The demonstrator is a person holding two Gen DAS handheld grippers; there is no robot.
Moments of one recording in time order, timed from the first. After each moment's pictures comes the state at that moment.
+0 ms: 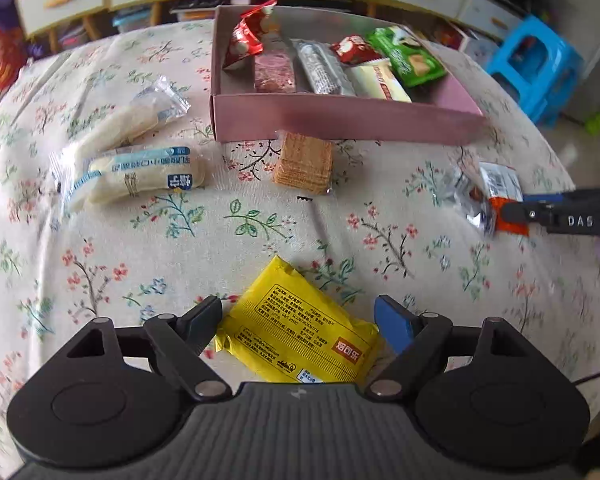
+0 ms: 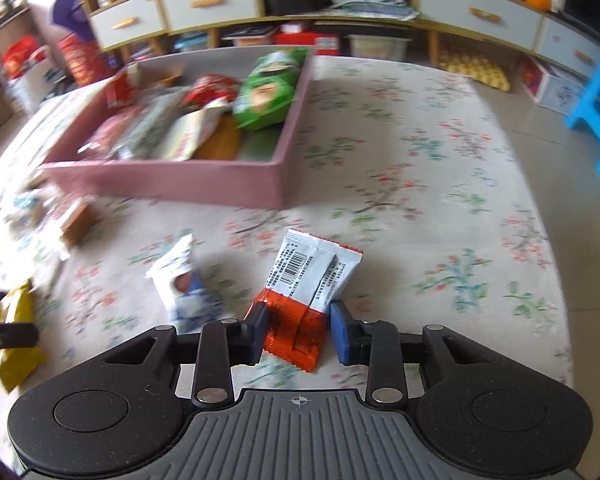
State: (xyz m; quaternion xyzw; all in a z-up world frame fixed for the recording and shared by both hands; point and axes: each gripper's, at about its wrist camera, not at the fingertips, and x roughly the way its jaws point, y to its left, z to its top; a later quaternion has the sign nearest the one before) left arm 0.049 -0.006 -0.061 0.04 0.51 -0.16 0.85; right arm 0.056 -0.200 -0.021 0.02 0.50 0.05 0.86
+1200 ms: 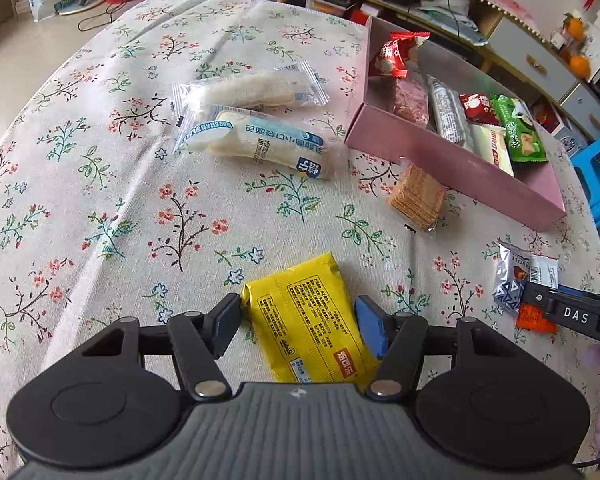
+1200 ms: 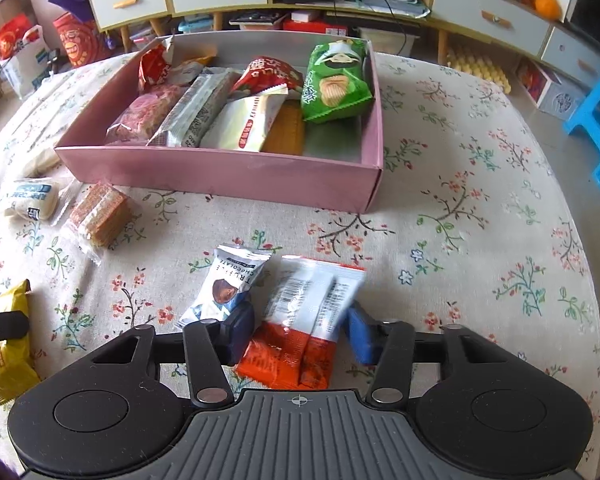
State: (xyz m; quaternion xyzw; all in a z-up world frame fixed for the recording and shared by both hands) left arm 0.046 0.041 -0.057 -0.11 0.52 0.00 0.84; right arm 0.076 -0.138 -0.027 0.00 0.51 0.01 0.86
